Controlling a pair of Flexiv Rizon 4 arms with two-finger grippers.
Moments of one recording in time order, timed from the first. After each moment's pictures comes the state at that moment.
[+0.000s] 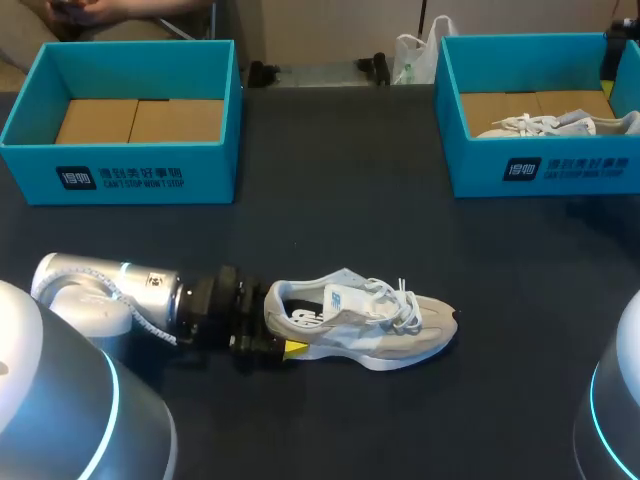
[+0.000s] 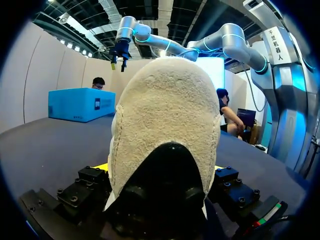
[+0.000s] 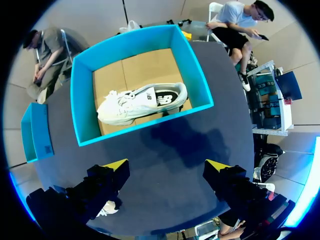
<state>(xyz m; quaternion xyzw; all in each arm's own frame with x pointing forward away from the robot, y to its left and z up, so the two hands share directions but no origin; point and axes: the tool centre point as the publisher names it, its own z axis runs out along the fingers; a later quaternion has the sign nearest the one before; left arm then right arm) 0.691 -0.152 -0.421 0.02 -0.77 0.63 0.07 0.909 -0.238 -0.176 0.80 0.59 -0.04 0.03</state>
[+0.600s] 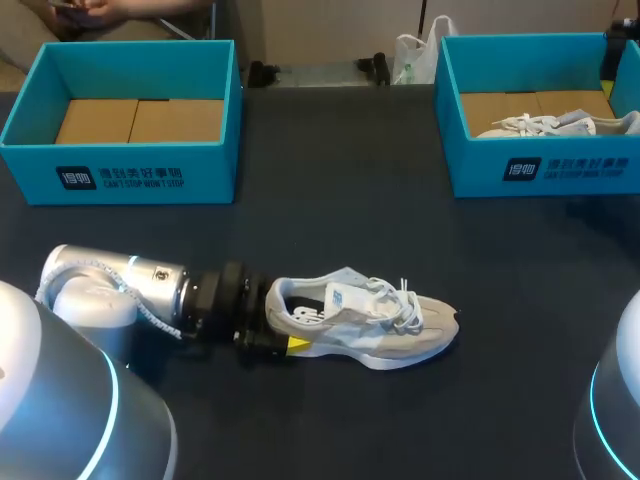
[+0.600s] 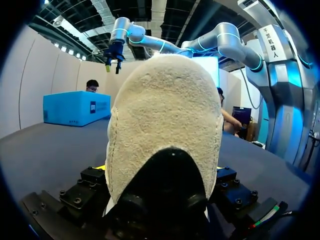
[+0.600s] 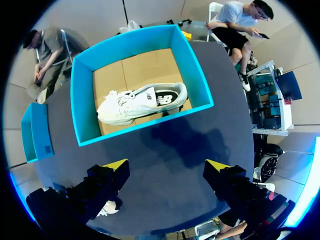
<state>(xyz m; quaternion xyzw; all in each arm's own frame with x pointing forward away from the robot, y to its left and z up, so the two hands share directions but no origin) 0.698 -0.158 -0.420 -0.01 -0.77 0.64 0.07 0.909 -0.238 -0.176 0.80 0.59 -0.04 0.03</state>
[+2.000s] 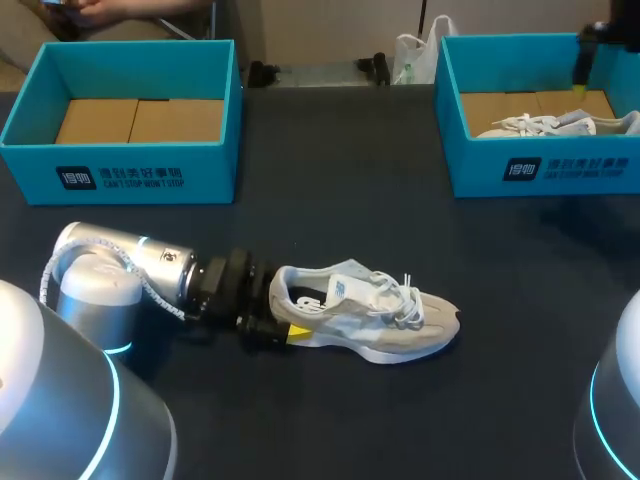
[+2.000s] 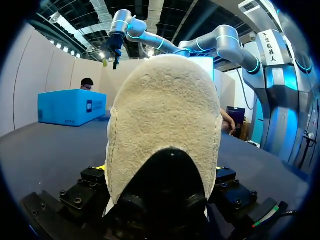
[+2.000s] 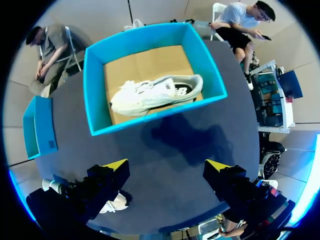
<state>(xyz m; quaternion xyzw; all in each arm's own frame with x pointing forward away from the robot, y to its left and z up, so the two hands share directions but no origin) 0.711 -0.161 -0.419 -0.03 -0.77 0.63 0.10 0.890 -0.175 -0.175 0.80 0.60 -0.03 0.03</state>
